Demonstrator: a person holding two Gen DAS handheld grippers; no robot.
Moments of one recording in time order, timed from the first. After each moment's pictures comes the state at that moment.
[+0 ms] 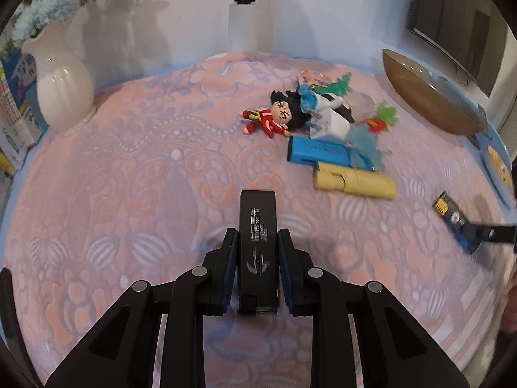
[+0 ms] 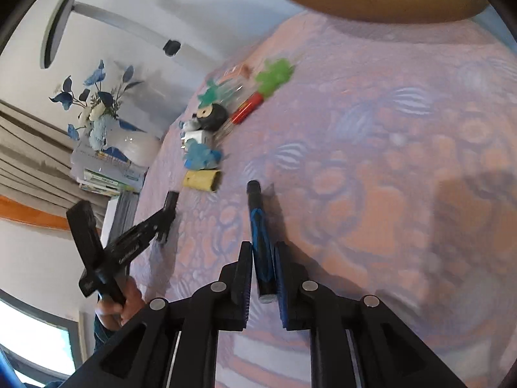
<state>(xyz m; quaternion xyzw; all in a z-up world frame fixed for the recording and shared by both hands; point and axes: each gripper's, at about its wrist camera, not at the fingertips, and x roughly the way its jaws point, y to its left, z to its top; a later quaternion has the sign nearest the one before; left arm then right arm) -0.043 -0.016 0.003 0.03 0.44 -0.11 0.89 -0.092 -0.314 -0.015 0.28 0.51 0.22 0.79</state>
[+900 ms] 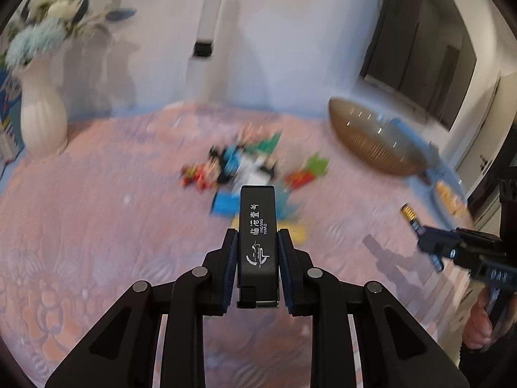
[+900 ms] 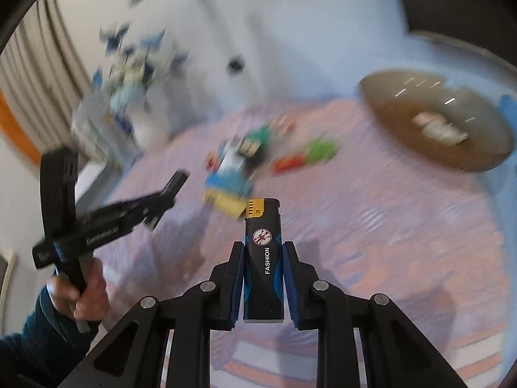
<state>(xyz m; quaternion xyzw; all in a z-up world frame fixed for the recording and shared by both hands) -0.050 -0.043 0.059 -0.05 0.37 -0.19 0.91 -0.114 -0.285 0.066 0.08 0.40 0.19 0.89</state>
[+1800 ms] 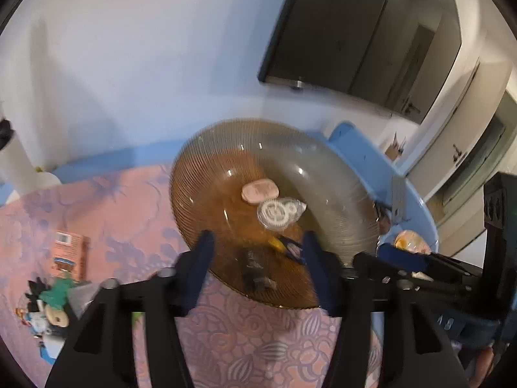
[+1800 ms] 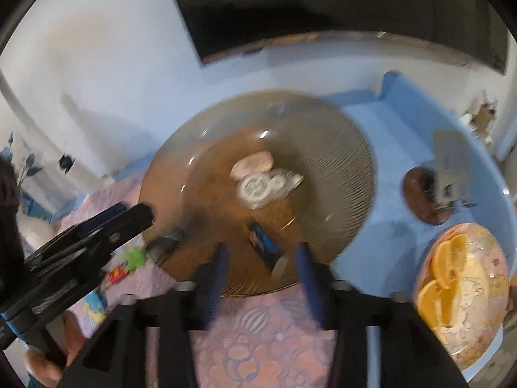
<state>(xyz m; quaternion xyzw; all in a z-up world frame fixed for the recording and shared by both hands) 0.088 -0.274 0.114 -0.04 0.40 -0.29 0.87 0.014 -0.446 0.105 0.13 0.46 -0.05 0.88</state>
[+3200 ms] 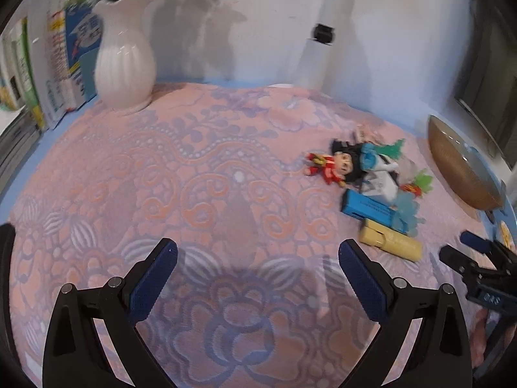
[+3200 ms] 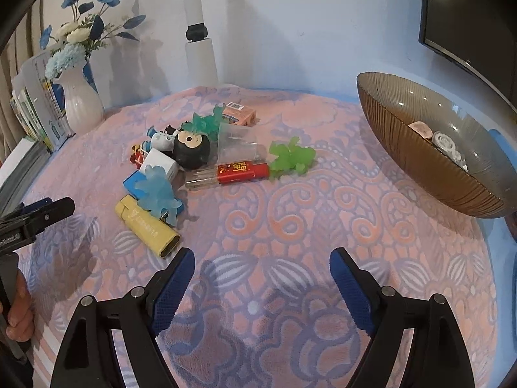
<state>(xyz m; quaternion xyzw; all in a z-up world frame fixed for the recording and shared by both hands) -0.019 0.027 0.025 -0.07 0.40 -0.03 0.91 -0.032 -0.237 0.004 -0.03 0.42 0.09 0.90</state>
